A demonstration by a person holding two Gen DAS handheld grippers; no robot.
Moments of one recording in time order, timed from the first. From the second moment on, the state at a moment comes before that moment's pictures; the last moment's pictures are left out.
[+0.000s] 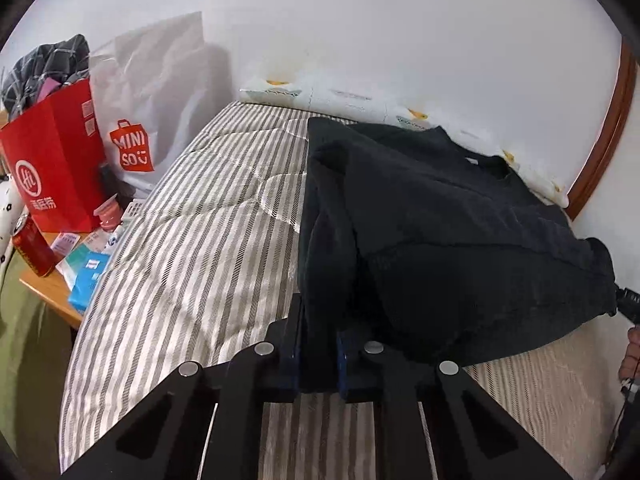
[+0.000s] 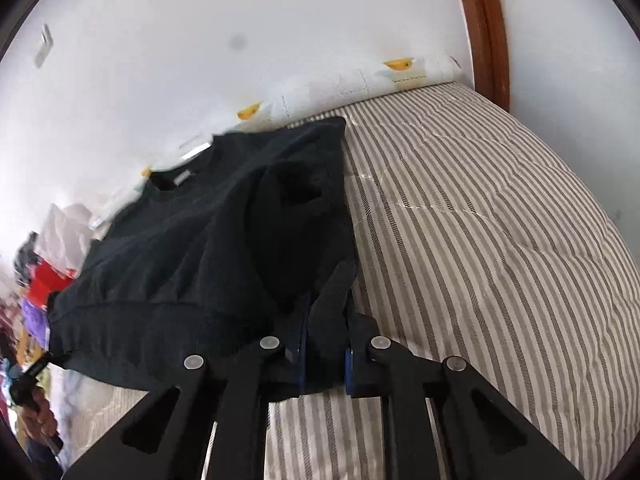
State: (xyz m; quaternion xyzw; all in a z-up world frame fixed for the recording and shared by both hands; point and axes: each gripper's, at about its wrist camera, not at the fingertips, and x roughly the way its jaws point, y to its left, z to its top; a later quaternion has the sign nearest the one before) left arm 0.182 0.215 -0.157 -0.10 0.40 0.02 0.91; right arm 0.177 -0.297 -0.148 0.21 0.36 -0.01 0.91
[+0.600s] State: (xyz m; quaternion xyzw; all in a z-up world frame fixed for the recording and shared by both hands) left arm 0.082 0.198 -0.151 -0.07 0.41 -0.02 0.91; right arm 0.059 -0.298 -0.148 0.19 0.35 0.00 0.92
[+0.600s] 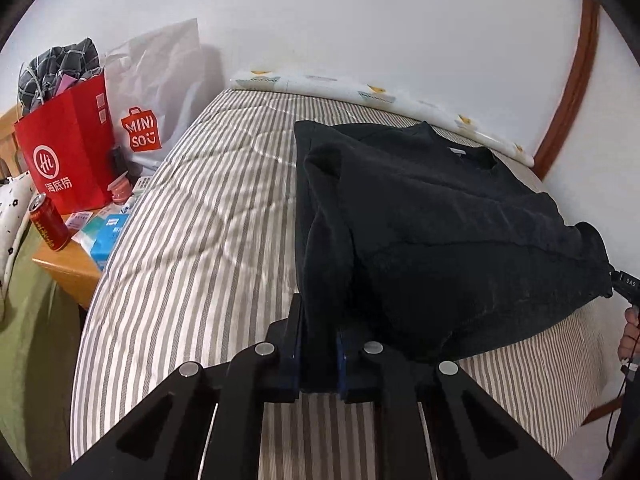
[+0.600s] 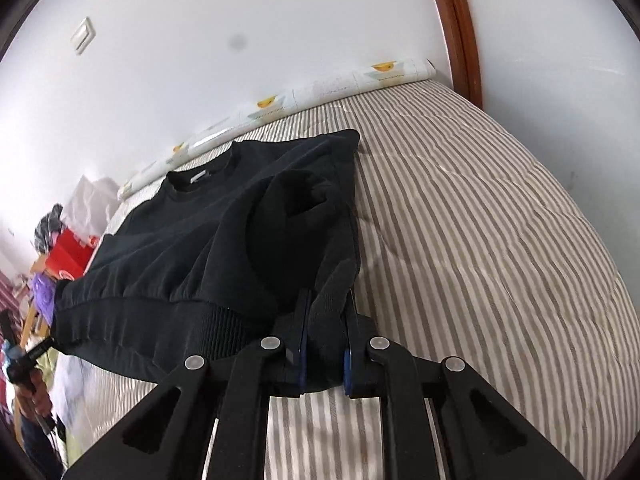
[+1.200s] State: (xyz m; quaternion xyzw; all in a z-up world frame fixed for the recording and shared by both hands) left arm 0.071 0.171 -0.105 -0.06 0.36 -0.05 0.93; right arm 0.029 -0.249 -0.119 0.12 0.32 -0.04 0.94
